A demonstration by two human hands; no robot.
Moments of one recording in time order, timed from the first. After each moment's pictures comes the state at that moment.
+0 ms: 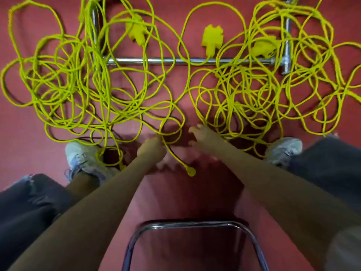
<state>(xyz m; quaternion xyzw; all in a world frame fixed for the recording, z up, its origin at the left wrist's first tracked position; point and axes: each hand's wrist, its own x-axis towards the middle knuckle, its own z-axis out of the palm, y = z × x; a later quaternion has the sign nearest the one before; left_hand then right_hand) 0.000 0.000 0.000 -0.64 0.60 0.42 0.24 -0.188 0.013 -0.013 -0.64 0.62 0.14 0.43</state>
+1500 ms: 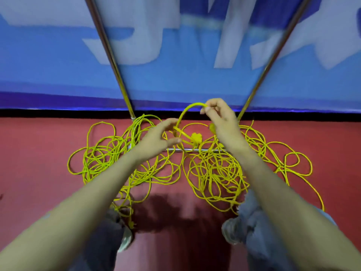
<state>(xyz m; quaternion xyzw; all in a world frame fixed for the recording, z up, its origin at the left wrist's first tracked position) -0.027 -0.075 0.318 -0.43 0.75 0.45 -0.24 -0.223 -0.041 0.363 -0.52 0.56 -0.53 0.37</state>
